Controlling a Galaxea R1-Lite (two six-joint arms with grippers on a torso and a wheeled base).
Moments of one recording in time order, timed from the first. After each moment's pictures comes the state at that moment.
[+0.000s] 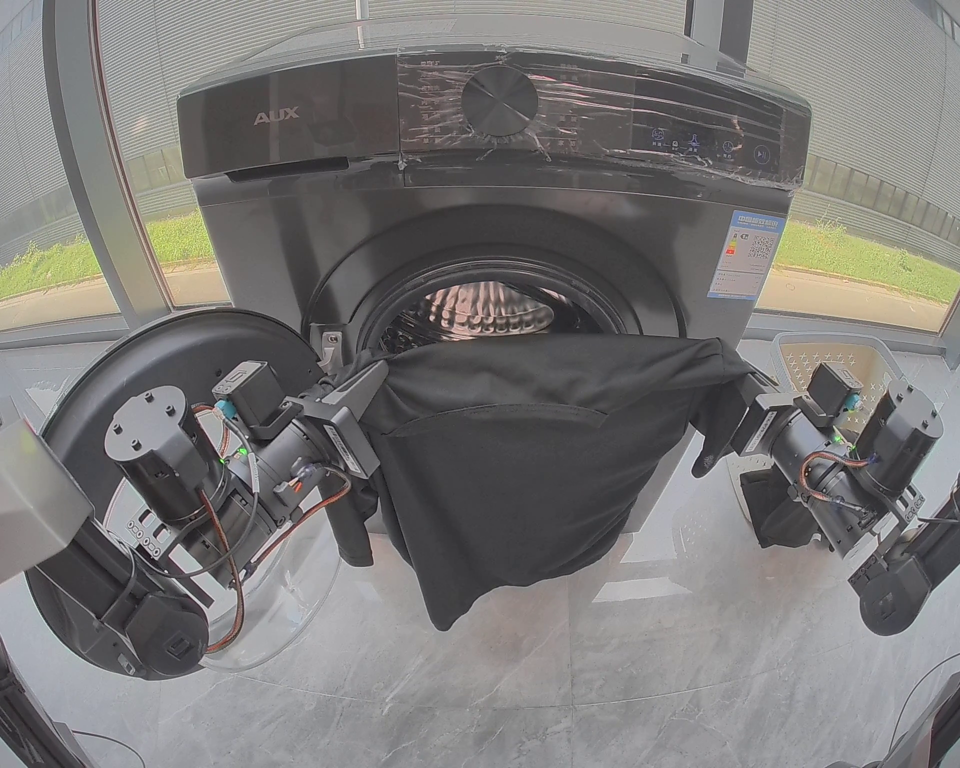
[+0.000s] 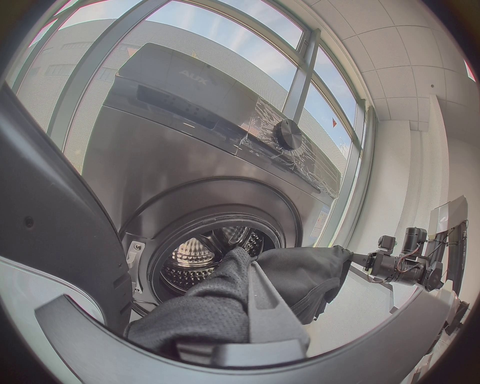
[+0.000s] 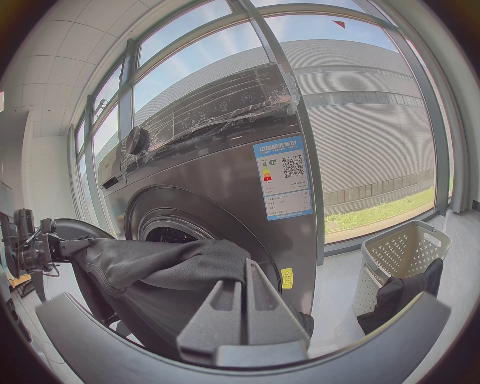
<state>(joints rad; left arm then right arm) -0.50 1.86 -0.54 -1.55 -0.03 -0.22 0.40 1.79 -0.45 -1.54 -0.15 0.12</state>
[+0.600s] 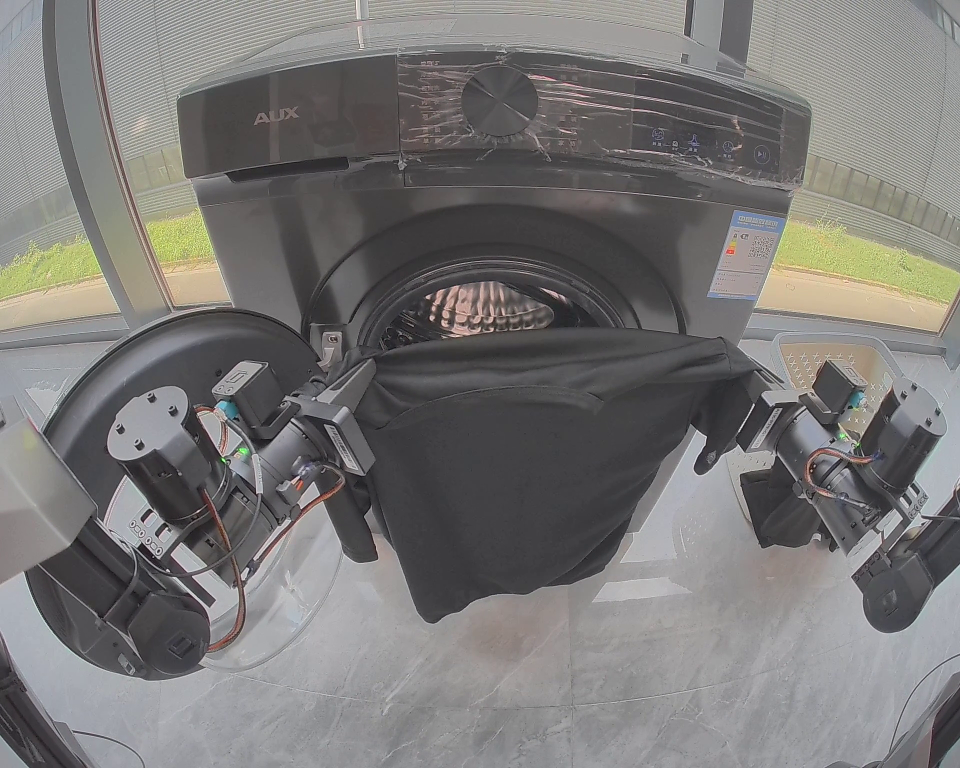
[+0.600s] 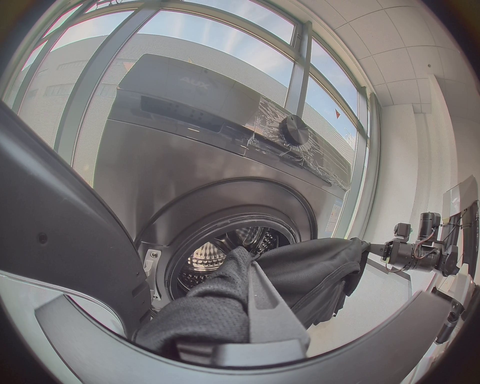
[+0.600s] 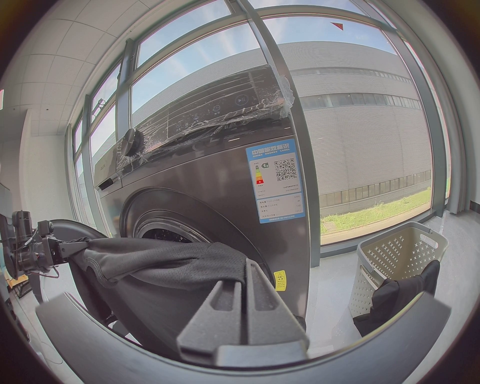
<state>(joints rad) -0.50 1.87 -0.54 -1.55 0.04 -0.14 0.38 1.79 -0.45 -1.54 -0.15 0.11</state>
